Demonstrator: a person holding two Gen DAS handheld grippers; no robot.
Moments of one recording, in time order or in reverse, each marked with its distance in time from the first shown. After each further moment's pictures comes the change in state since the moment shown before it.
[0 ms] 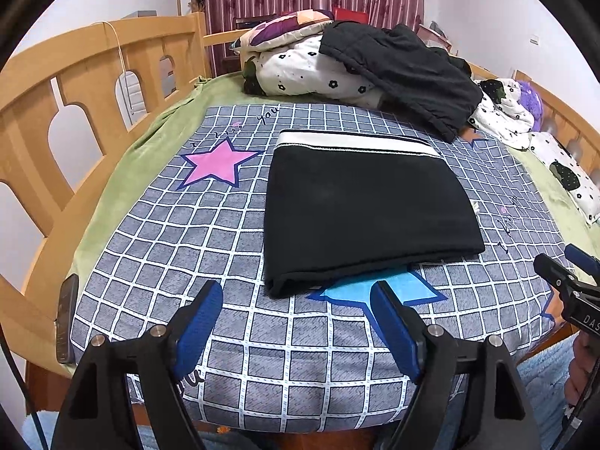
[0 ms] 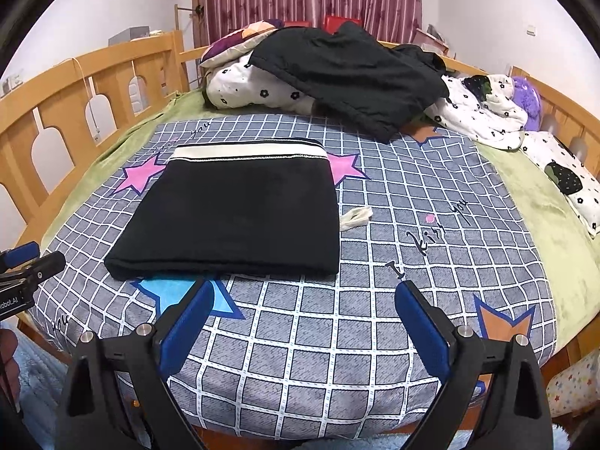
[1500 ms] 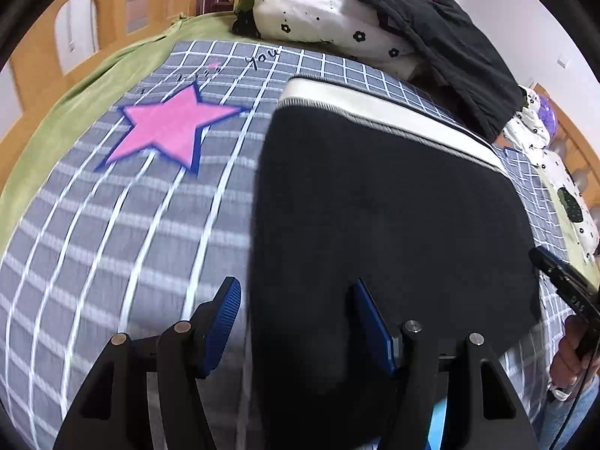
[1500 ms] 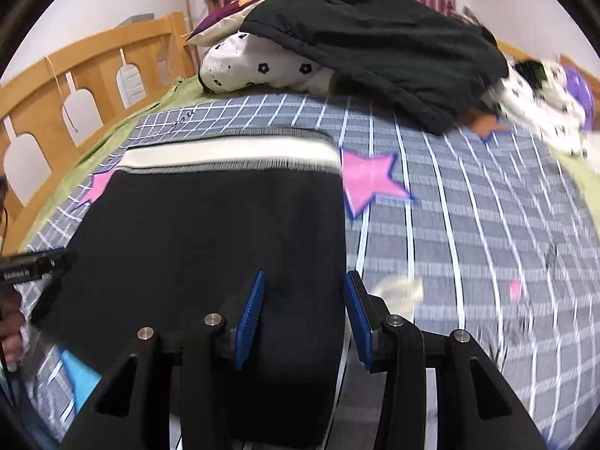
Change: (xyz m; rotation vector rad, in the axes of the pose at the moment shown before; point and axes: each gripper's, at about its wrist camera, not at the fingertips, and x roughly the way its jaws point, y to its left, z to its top) left arm 0.182 0.037 0.051 -0.117 0.156 -0.149; right arm 0.191 -0.038 0.061 -0.011 0.053 0.136
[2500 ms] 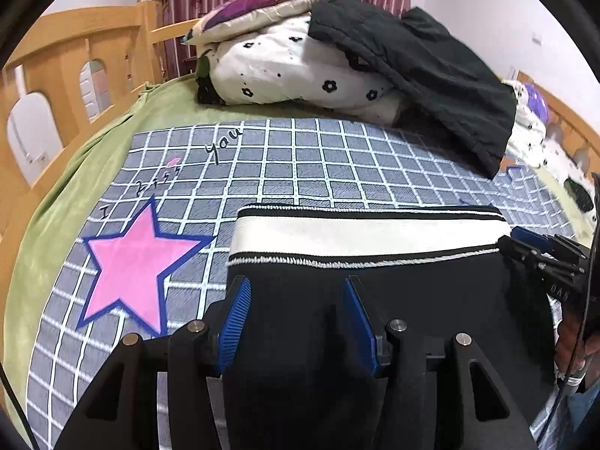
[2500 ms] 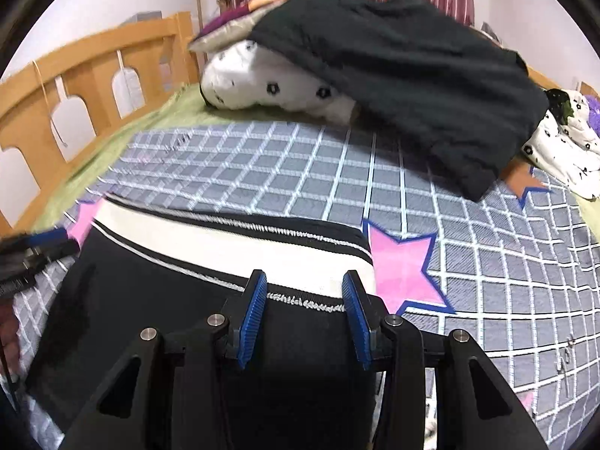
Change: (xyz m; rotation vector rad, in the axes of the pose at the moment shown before) left arm 0.040 -0.051 0.111 0.192 -0.140 0.062; right arm 0.073 0.020 0.097 -0.086 -0.022 -0.004
